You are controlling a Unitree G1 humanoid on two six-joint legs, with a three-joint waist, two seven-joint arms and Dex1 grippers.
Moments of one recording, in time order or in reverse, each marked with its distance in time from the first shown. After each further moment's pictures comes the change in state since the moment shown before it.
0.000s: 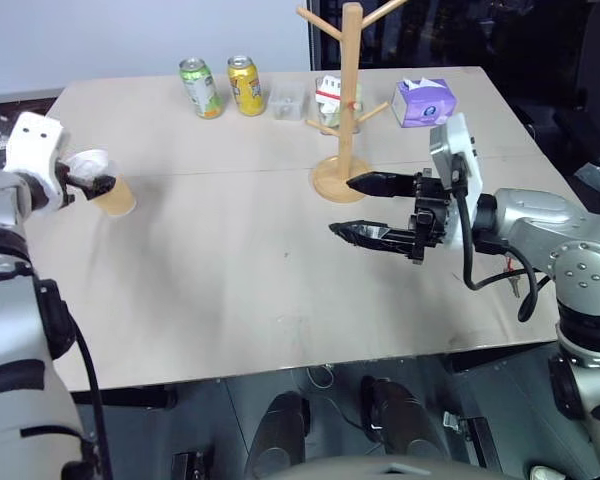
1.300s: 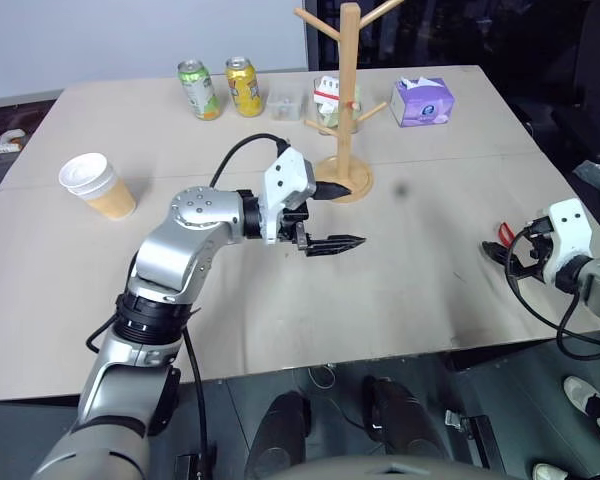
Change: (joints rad) left arm 0.508 -0.454 -0.218 -1.476 -0.502 0.388 -0.339; right arm 0.473 -0.195 -0.222 0.389 -0.517 -0.234 -0.201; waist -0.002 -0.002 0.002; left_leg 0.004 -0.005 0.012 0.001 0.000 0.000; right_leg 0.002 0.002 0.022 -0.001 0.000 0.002
